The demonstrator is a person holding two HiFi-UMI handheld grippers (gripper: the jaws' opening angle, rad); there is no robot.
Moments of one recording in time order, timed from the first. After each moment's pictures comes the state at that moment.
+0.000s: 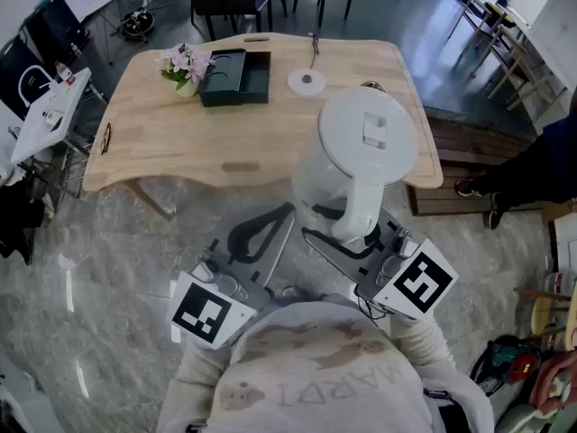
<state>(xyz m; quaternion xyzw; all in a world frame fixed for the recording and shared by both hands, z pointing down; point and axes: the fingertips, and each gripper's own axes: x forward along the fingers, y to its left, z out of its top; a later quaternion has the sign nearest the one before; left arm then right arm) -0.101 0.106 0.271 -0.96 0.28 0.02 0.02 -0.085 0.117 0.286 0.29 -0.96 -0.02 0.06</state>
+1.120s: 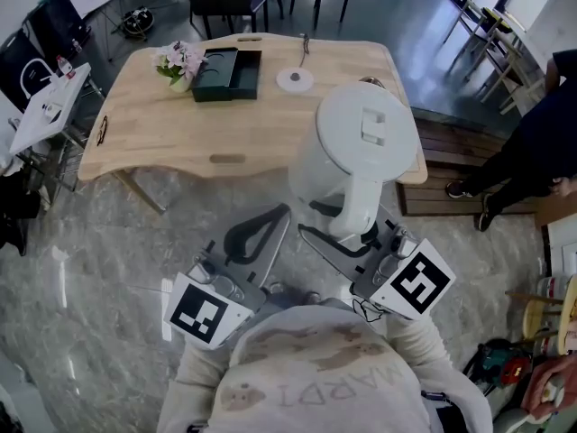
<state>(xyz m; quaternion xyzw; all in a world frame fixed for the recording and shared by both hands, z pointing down) -0.064 0.157 0.259 -0.95 0.30 0.03 0.02 -0.045 0.164 0.264 0.29 -0.96 -0.04 0.06</state>
